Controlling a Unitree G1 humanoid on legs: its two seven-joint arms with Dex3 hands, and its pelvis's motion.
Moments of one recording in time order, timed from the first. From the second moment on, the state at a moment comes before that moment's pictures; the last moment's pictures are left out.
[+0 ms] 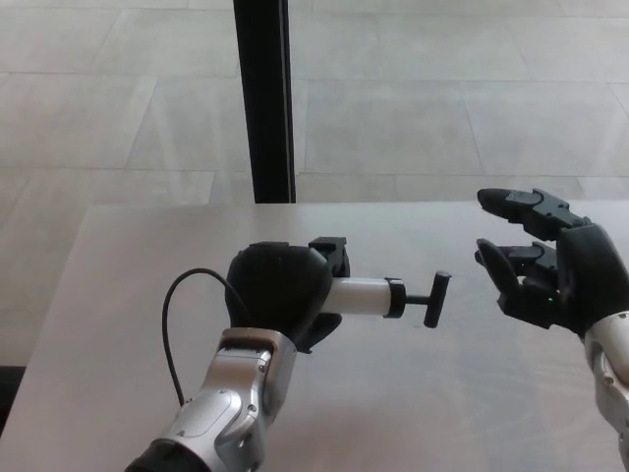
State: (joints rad) left_arm -0.65 0.15 -0.56 0.62 0.86 0.21 0.37; right_arm -0.38 -0.27 0.05 0.00 -0.03 0.37 -0.01
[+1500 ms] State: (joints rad) left_arm -0.58 0.04 -0.46 0.44 0.81 0.30 0.35; right_arm -0.45 -0.24 0.02 0.15 -0.09 0.37 -0.03
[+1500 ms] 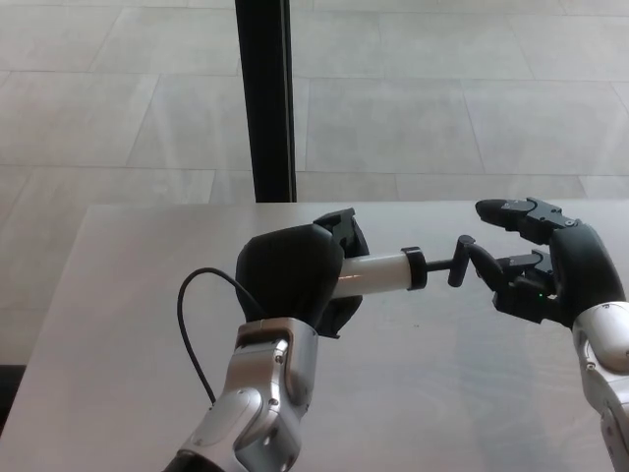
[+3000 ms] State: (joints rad) left_arm -0.60 0.00 -0.44 0.43 0.77 0.31 0.35; right_arm -0.46 -0.23 0.05 0.26 -0.12 0.21 0.00
